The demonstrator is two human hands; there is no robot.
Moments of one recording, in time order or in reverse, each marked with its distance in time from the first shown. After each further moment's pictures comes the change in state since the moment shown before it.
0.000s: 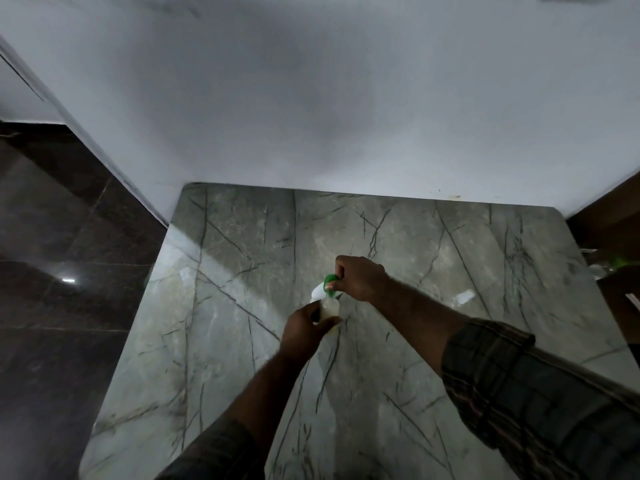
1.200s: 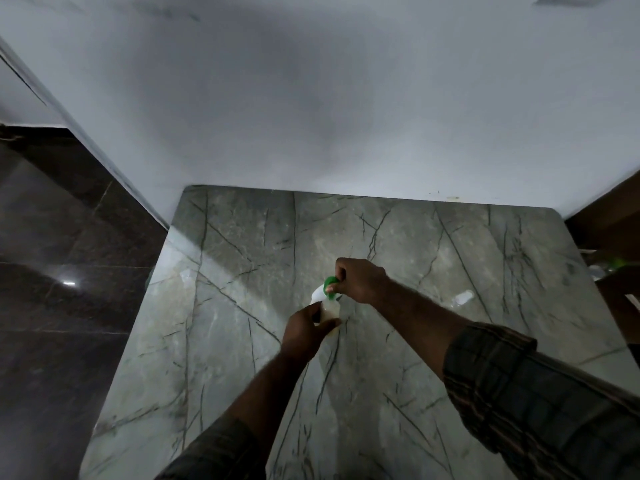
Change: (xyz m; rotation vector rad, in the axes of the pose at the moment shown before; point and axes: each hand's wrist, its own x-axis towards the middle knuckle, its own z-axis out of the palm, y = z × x) left_hand -0.003 0.008 -0.001 0.032 -0.003 0.014; right_hand 0.002 0.008 0.007 0.049 0.021 -0.007
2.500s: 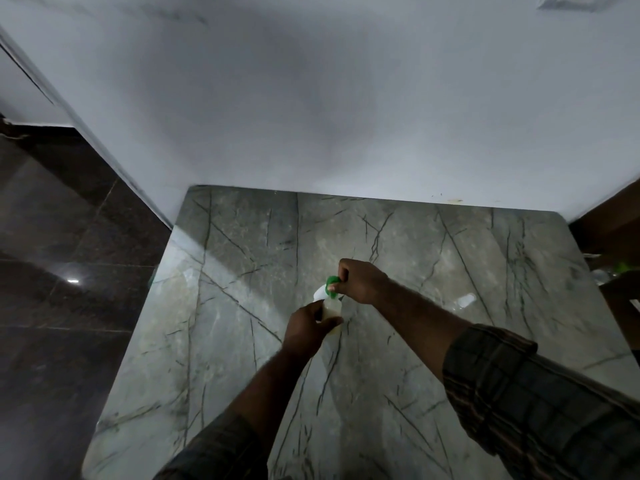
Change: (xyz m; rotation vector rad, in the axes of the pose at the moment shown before) left_hand 0.001 0.008 -0.005 0.030 -0.011 -0.002; right_hand 0.003 0.000 0.002 0.067 -0.035 0.022
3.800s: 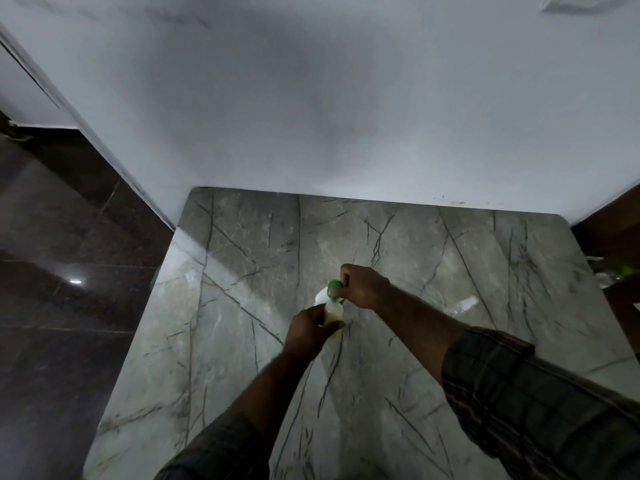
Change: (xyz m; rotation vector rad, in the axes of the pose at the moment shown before) left_hand 0.003 -0.007 0.003 0.022 -0.009 -0.010; right_hand -0.004 -0.002 0.001 -0.049 -0.051 0.036
